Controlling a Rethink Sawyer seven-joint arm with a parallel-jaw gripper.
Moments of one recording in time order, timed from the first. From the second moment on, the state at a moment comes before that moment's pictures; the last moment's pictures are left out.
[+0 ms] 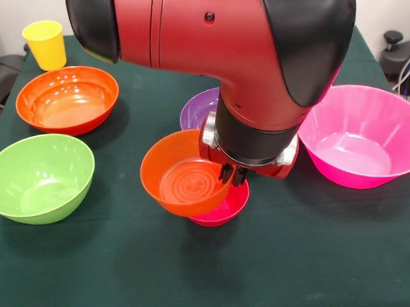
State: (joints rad) arm -0.15 0.08 0.09 0.13 -0.22 1.60 1.91
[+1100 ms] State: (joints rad) arm -0.15 0.11 0.21 0.09 -0.29 1.60 1.91
